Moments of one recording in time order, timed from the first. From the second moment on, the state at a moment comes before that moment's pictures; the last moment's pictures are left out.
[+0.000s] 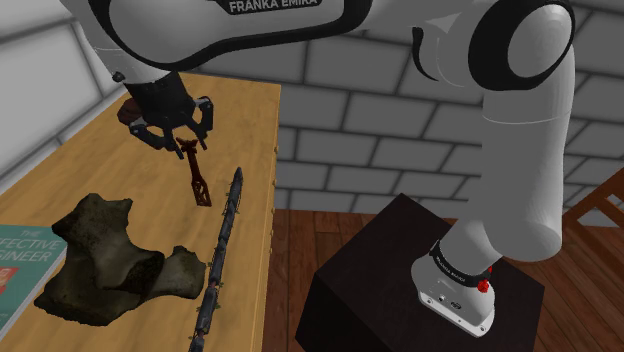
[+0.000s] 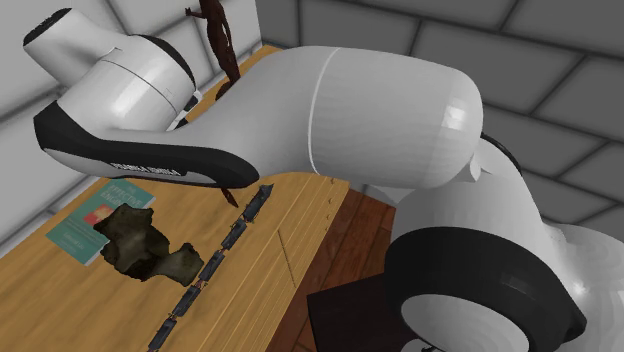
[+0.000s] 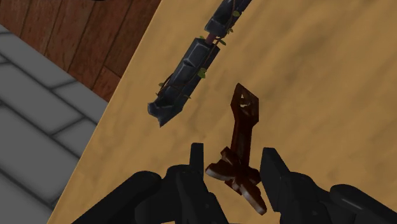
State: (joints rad) arm 0.32 0.50 0.59 -1.31 -0.45 1.57 1.12
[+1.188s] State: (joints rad) arm 0.35 0.51 0.58 -1.17 -0.46 1.45 1.09
